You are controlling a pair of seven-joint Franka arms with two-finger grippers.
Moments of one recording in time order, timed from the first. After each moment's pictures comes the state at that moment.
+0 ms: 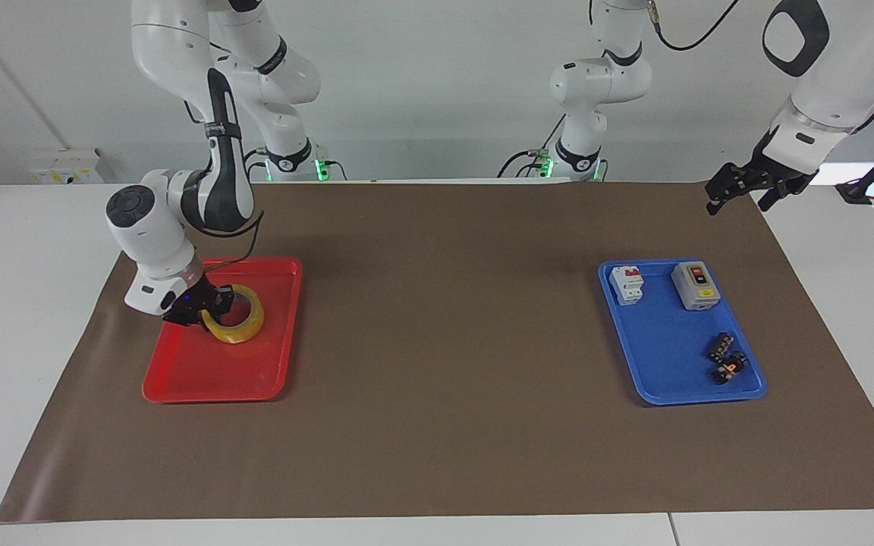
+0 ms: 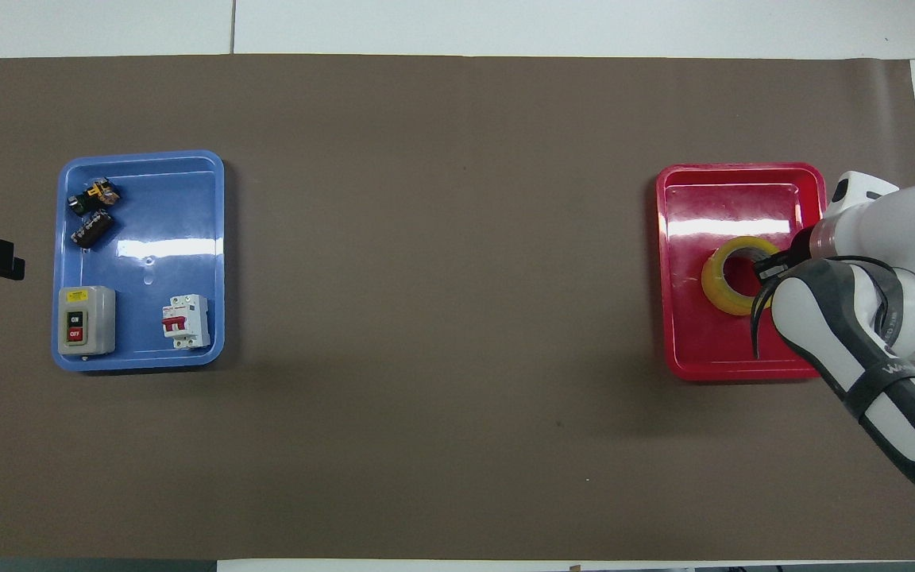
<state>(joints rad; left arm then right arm) 0.04 -0.06 0.01 -1.71 0.02 1.60 0.07 -0.11 0.20 -0.01 -2.15 -0.02 2.40 -0.52</state>
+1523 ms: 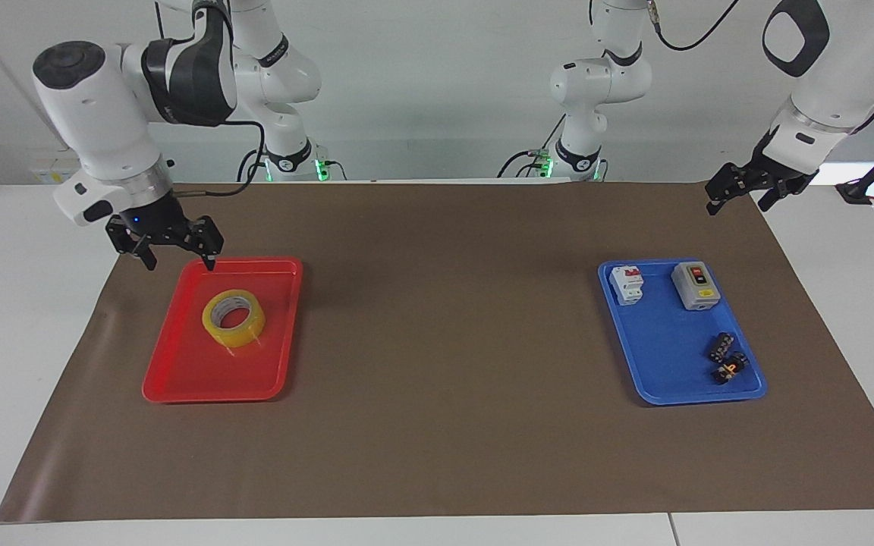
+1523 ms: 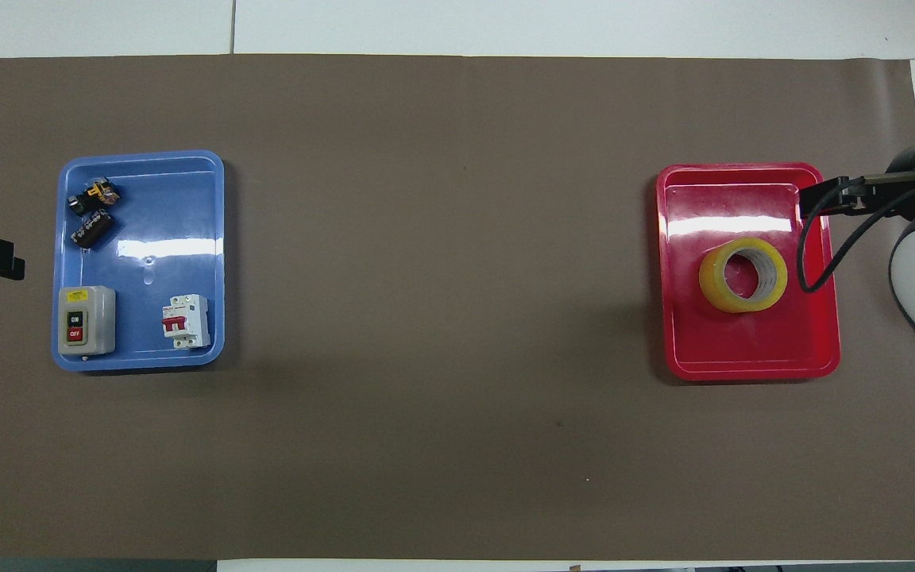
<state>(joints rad) 0.04 -0.06 0.01 -1.71 0.02 1.60 0.07 -0.03 0.02 0.00 -1.72 -0.05 1.81 0.02</state>
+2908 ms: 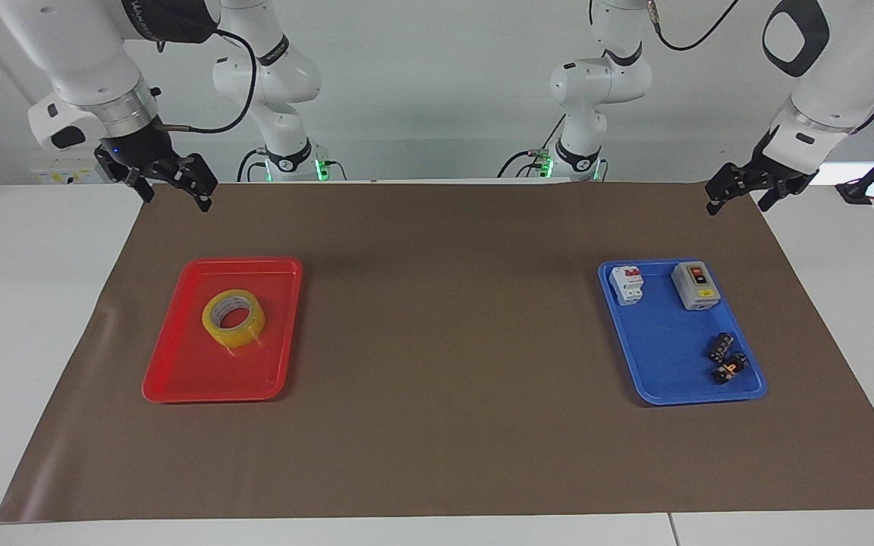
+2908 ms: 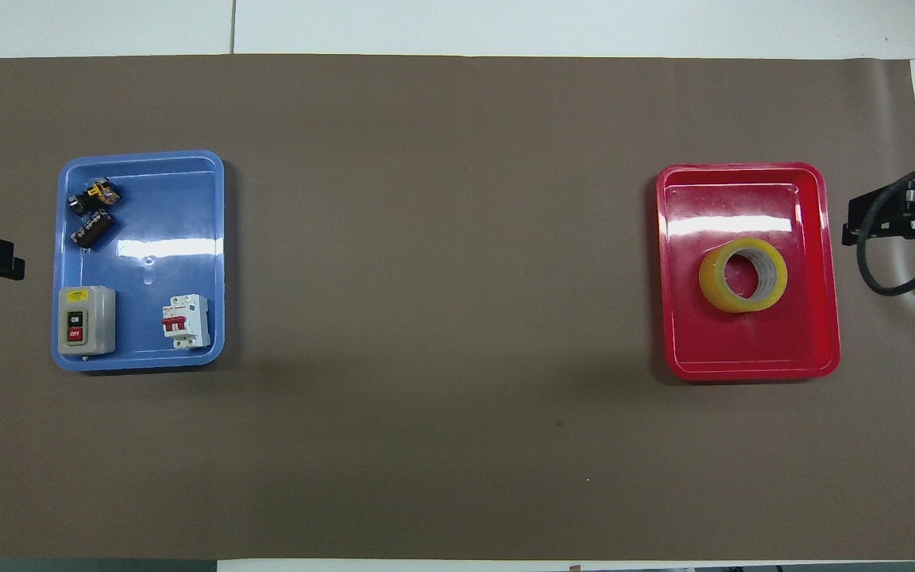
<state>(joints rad) 0.04 -0.06 0.01 -1.71 0.02 1.60 0.07 -0.02 -0.01 0.03 -1.55 -0.02 1.49 0.20</state>
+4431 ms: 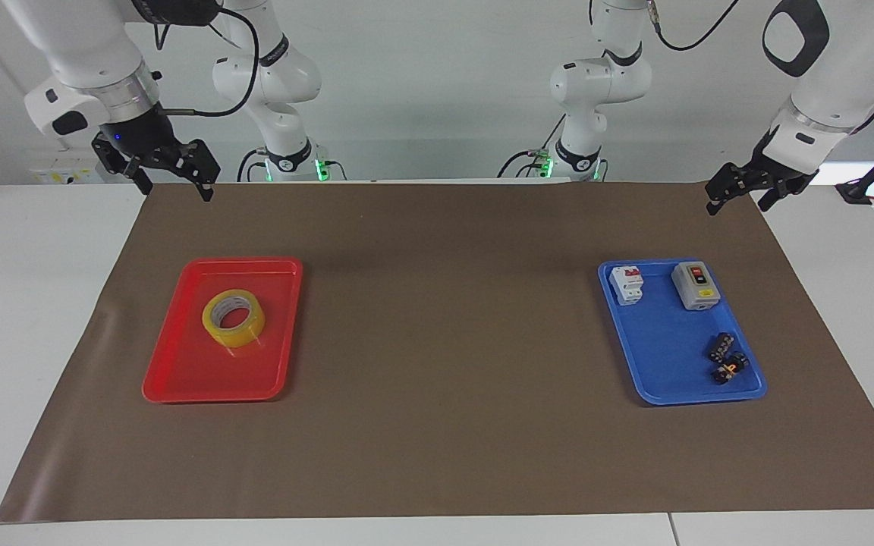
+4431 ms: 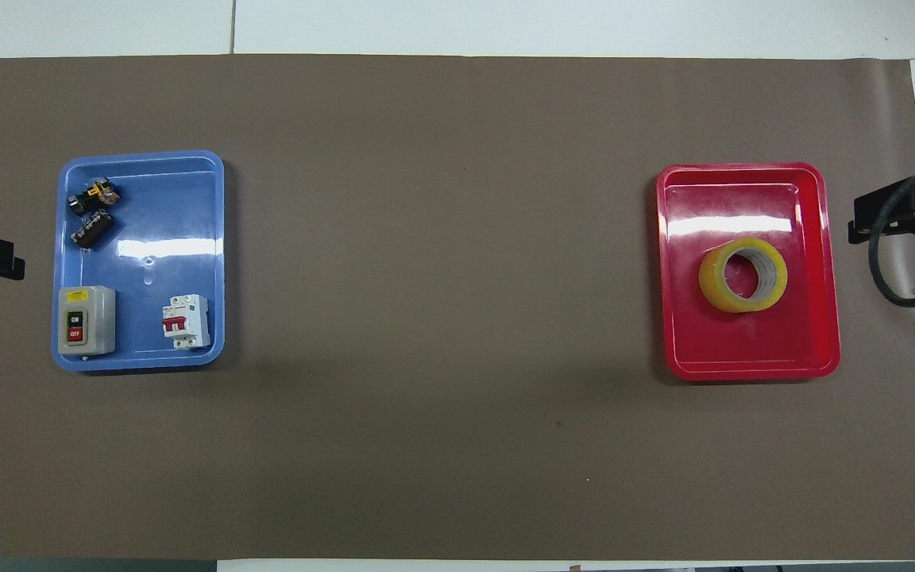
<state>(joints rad) 0.04 -0.06 0.01 -1.71 0.02 1.60 0.07 -0.02 0.01 0.03 -1.48 -0.03 1.44 0.15</state>
